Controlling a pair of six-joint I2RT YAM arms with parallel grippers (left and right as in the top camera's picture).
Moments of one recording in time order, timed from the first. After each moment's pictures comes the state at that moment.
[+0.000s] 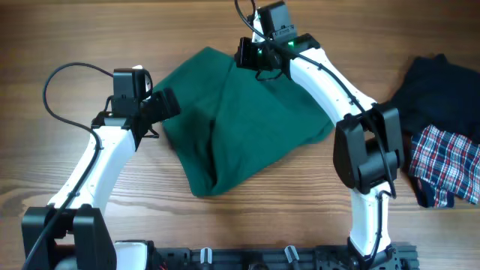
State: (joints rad) left arm -0.04 1.51 0.92 -0.38 -0.01 -0.37; right arm 0.41 2.20 1.81 -0.51 -0.36 0.50
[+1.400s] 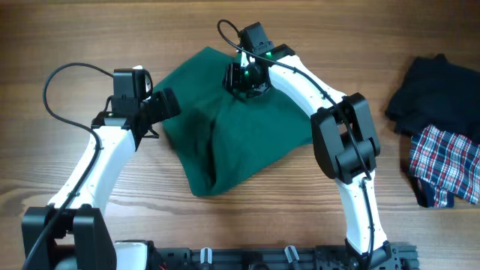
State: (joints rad) left arm -0.04 1.51 0.92 -0.38 -0.01 -0.37; right arm 0.47 2.35 1.86 -0.66 -0.29 0.51
